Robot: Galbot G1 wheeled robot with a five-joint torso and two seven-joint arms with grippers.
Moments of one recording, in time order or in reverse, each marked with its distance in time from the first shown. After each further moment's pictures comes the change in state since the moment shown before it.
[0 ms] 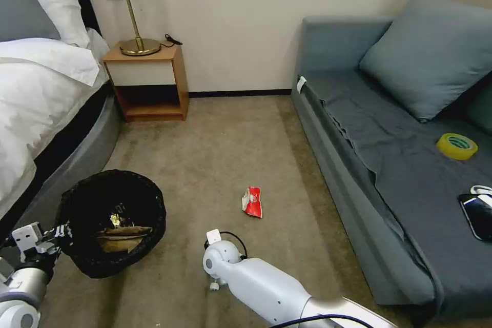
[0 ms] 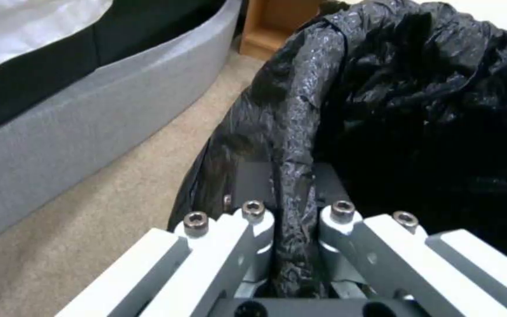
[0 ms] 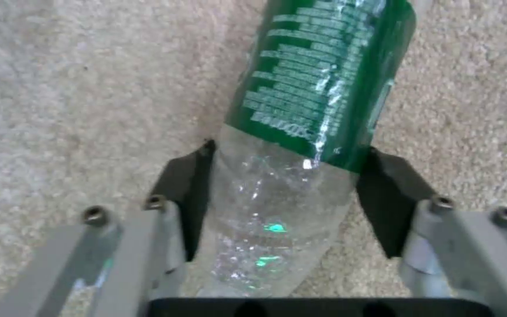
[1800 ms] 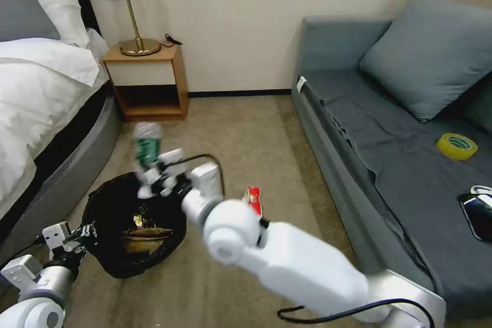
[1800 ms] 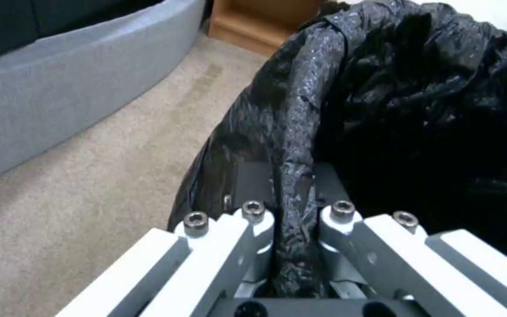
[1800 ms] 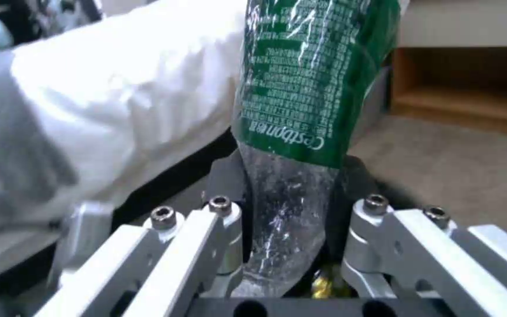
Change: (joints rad) left arm -0.004 -0.037 0.075 -0.030 0.003 0.012 -0.005; right arm 0.142 -0.187 -0.098 0.858 -0.199 0.380 -0.249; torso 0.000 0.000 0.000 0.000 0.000
